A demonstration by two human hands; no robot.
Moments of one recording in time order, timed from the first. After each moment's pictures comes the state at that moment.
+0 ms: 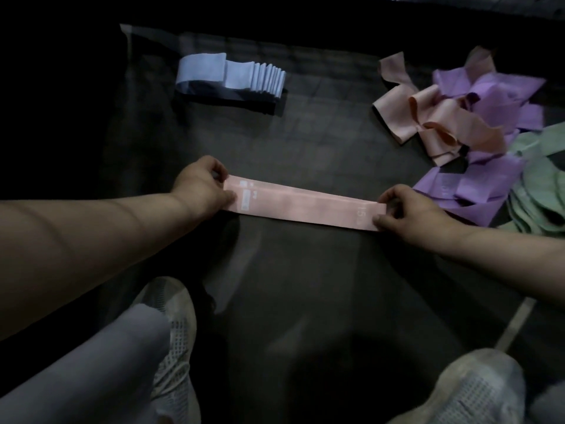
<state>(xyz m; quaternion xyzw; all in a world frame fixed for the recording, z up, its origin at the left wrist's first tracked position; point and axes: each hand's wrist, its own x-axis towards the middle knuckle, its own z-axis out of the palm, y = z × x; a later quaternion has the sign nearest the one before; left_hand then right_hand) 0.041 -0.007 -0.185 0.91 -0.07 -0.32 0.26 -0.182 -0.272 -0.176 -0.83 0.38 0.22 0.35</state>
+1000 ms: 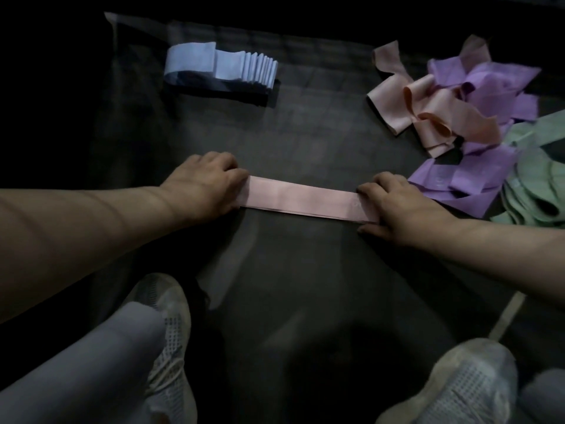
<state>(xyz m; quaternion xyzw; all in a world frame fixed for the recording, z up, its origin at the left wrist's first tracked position) 0.050 -0.008 -0.187 0.82 -0.54 -0.19 -0.05 -0.184 -0.280 -0.184 -0.96 0.08 0.23 0.13</state>
